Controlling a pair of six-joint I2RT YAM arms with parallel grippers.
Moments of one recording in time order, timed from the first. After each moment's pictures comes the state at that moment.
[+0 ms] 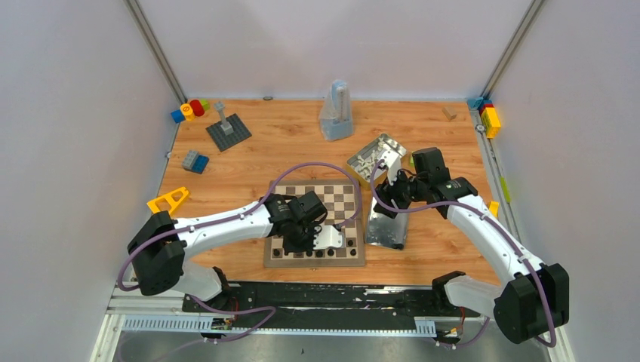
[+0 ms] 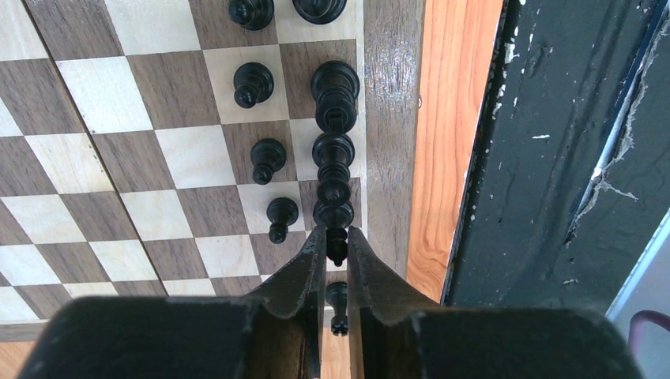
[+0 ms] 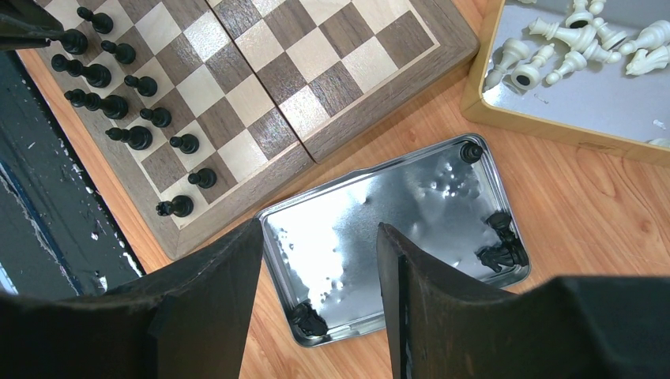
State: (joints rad) left arm -1.03 1.42 0.95 -0.84 0.18 0.57; right arm 0.34 1.14 0.88 -0.60 -0.54 -0.40
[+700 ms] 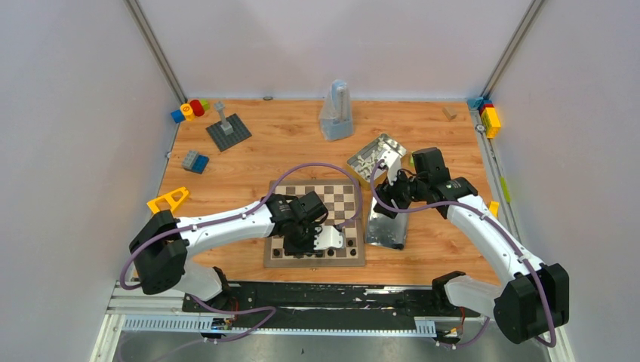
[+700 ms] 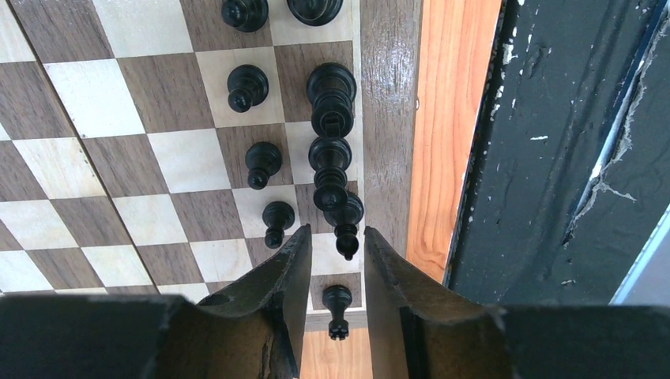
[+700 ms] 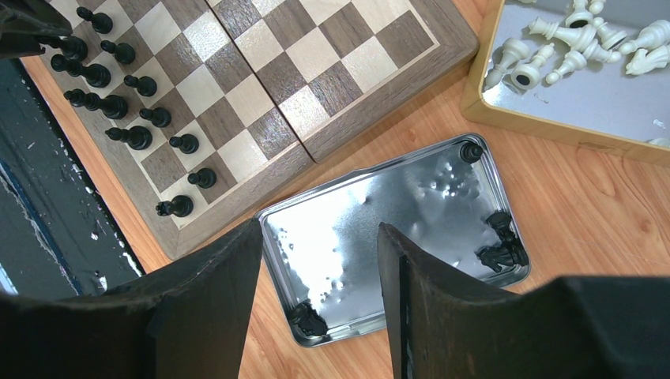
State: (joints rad) left arm -1.03 1.43 0.95 -0.84 0.20 0.56; right arm 0.34 1.14 0.88 -0.60 -0.54 -0.40
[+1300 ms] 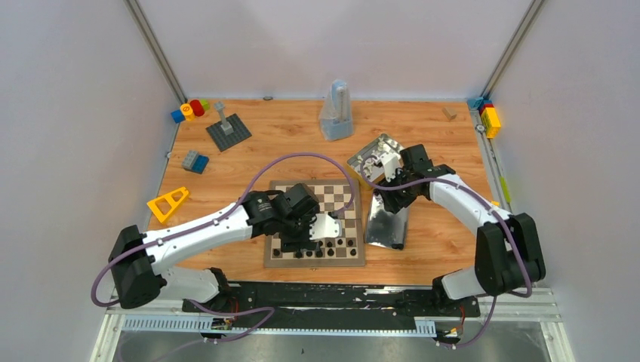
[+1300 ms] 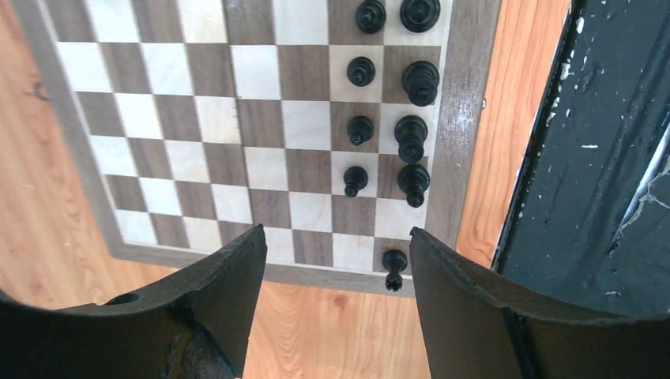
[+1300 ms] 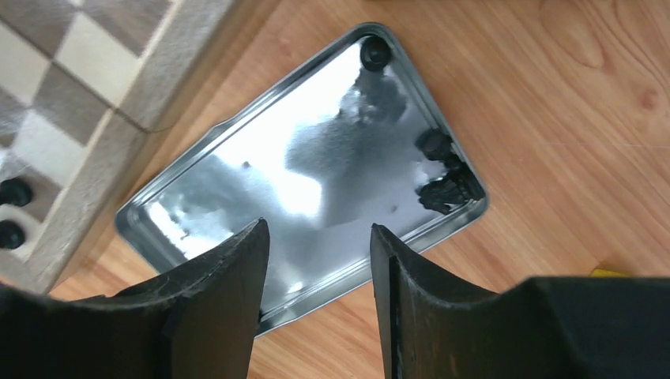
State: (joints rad) left arm -1.03 1.29 0.99 -0.85 0.07 0.56; right arm 0.31 1.40 0.90 -0.59 -0.28 -0.36
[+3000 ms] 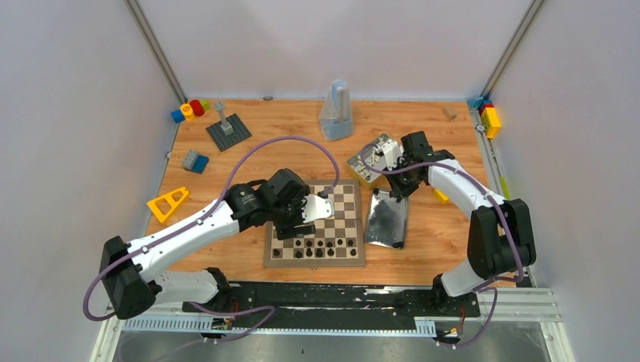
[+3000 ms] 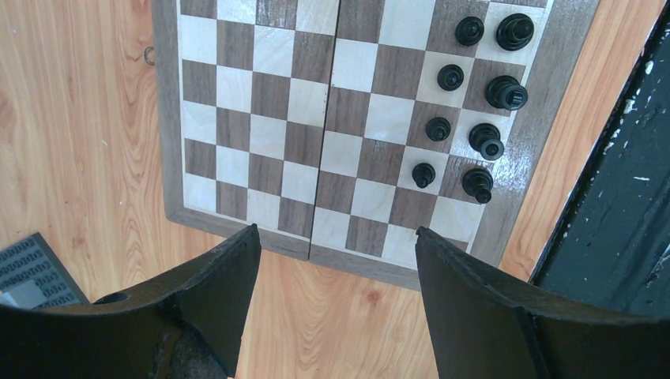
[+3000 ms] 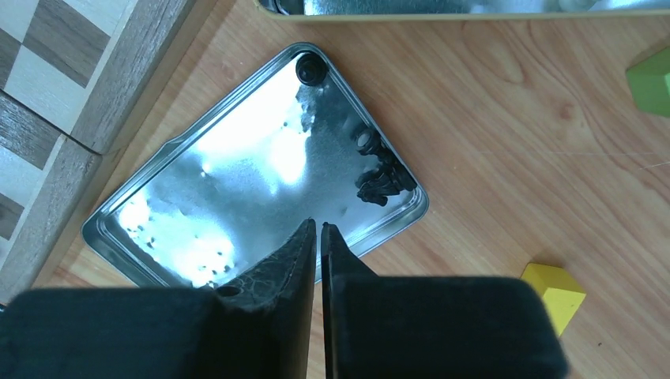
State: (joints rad) left arm -0.91 1.19 1.02 -0.82 0.05 0.56; right arm 0.26 1.55 1.07 -0.68 -0.22 -0.40
